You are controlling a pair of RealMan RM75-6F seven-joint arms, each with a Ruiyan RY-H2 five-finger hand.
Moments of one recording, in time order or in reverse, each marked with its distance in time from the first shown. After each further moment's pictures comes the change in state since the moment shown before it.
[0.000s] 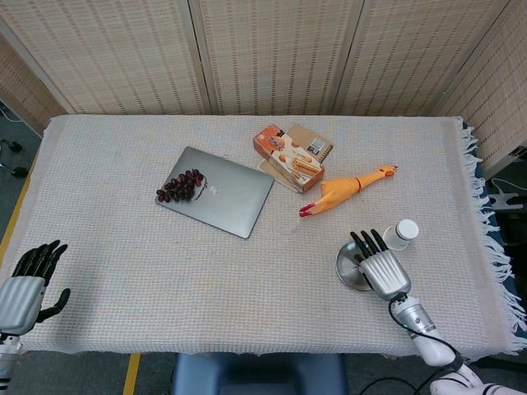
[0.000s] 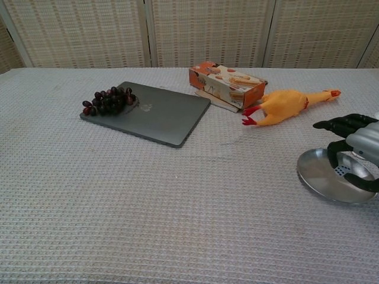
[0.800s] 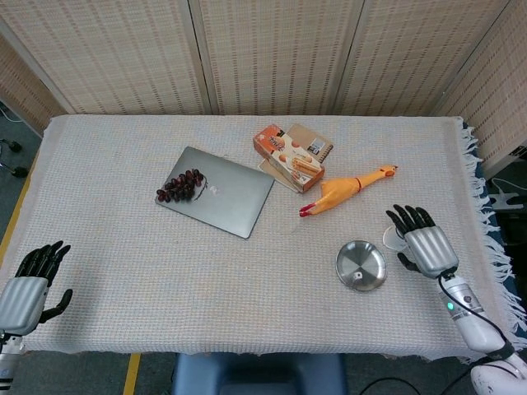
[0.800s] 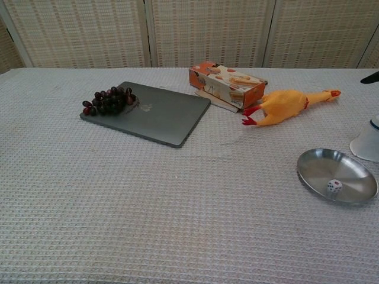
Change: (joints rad) left arm -0.002 -0.005 0.004 -0.009 0.004 -0.008 0.029; right arm 0.037 0.314 0.073 -0.174 0.138 -0.071 0.291
